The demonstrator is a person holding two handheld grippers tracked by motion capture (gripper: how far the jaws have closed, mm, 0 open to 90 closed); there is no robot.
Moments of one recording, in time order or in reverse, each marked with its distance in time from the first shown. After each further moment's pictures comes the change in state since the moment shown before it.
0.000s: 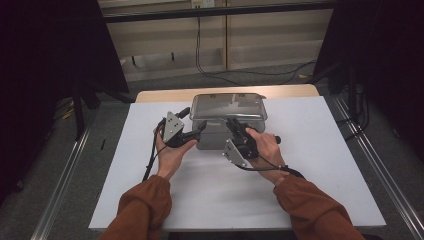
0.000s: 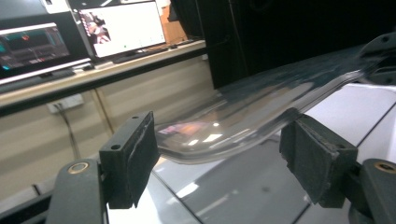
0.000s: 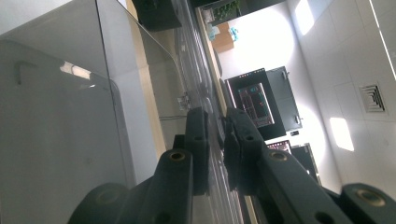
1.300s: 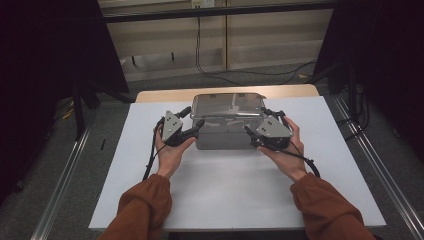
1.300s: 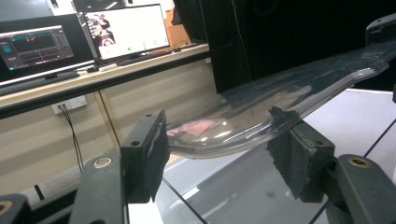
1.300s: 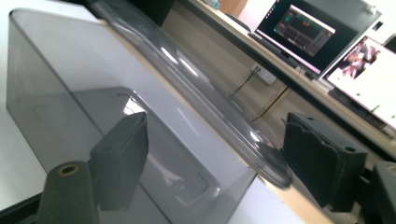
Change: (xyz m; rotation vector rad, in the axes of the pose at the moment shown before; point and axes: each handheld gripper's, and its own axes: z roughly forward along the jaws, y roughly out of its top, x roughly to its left) left arm 0.004 0.001 0.001 -0.010 0.010 -0.021; right arm -0.028 -0.075 -0.010 0.053 0.120 0.714
